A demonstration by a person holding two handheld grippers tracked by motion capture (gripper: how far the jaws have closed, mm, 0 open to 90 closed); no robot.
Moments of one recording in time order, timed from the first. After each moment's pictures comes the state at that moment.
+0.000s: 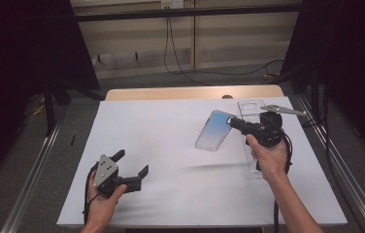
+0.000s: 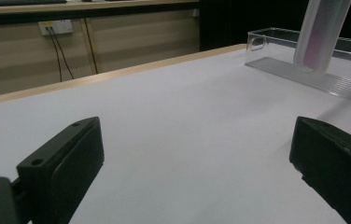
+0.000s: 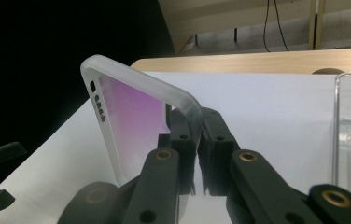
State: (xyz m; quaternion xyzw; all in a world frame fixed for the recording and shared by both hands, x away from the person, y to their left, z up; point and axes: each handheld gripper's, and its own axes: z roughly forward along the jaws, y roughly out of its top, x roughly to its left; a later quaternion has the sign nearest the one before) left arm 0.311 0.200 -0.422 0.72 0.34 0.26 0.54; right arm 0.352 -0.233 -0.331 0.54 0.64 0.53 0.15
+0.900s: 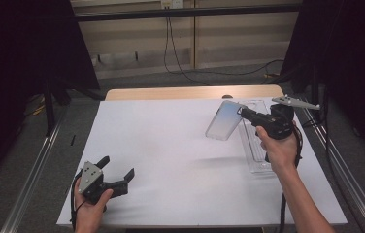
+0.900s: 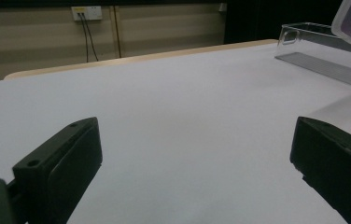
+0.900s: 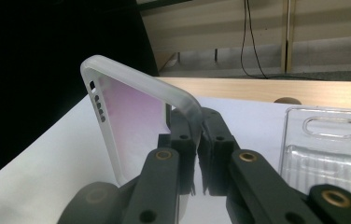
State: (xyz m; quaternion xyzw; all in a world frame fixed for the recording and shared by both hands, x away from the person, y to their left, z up) left arm 0.299 0.235 -0.431 0.70 0.39 0.28 0.53; right arm 0.358 -0.254 -0.315 0.53 0.63 0.53 0.20
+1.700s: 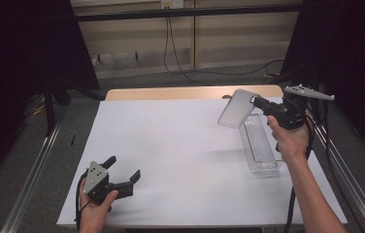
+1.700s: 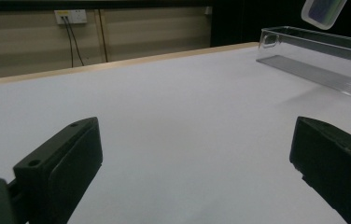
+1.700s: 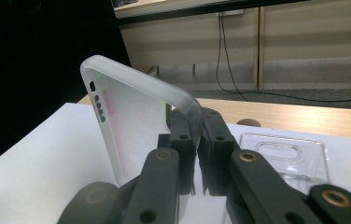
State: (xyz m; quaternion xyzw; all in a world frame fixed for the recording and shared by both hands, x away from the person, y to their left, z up) left arm 0.299 0.220 -0.429 0.71 0.38 0.26 0.54; right arm 0.371 -0.282 -0.299 0.53 0.62 0.51 0.26
